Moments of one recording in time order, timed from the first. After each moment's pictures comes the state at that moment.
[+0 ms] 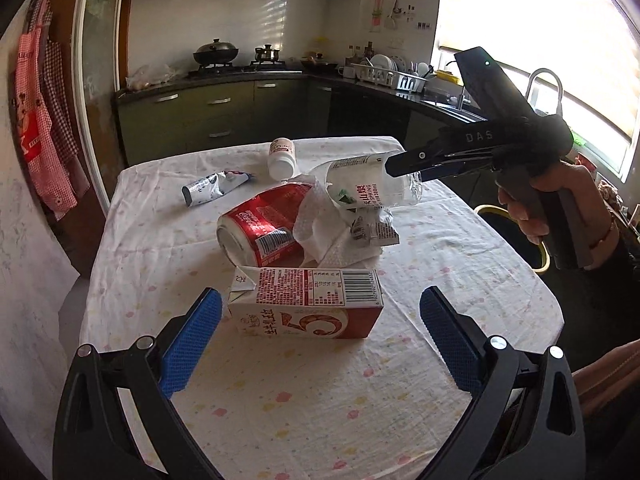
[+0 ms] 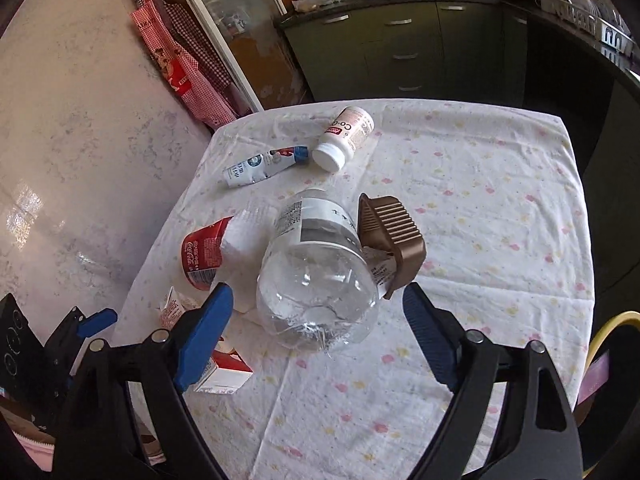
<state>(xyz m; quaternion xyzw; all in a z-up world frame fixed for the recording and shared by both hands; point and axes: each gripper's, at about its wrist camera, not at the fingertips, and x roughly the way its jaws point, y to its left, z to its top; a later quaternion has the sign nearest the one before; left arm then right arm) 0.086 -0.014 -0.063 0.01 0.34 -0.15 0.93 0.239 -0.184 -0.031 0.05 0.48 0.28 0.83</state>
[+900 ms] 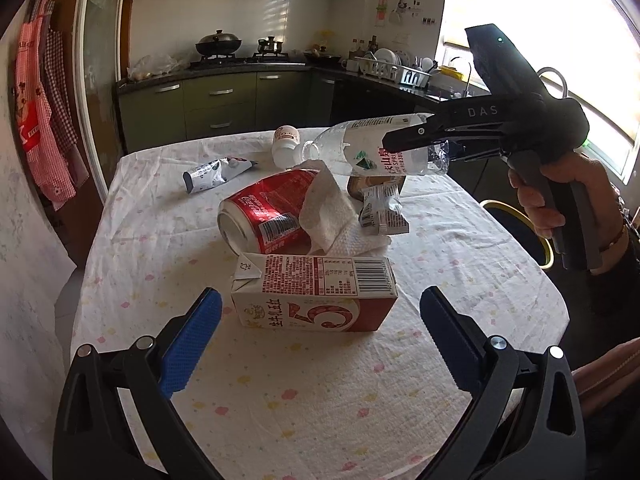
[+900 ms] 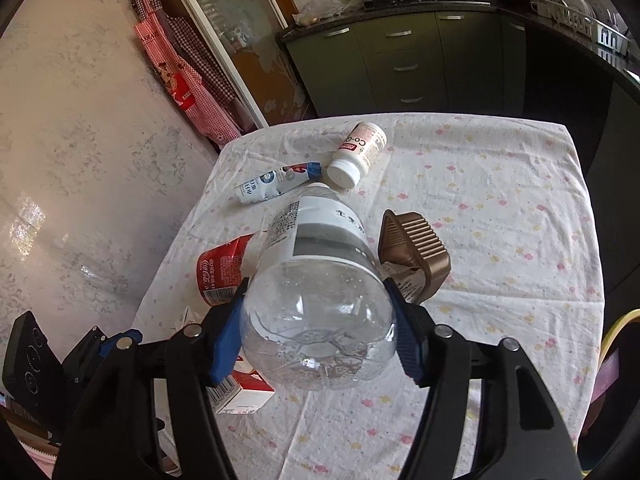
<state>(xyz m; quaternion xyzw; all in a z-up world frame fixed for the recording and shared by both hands) 0.091 -0.013 -0.077 0.00 0.35 -0.14 0.93 0.231 -0.174 -0.021 0.07 0.46 0.28 0.84</state>
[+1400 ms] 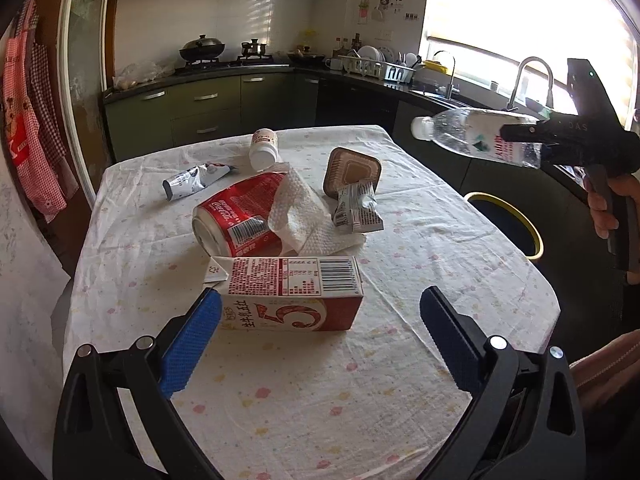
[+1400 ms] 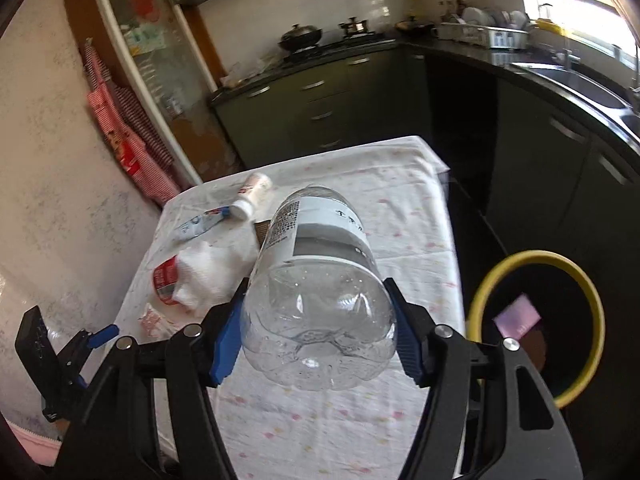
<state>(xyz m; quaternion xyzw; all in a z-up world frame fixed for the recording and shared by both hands) 0.084 -0.035 -0.073 0.02 0.35 -0.17 0.92 0.140 -0.321 0.016 0.12 0.39 0.13 0.90</state>
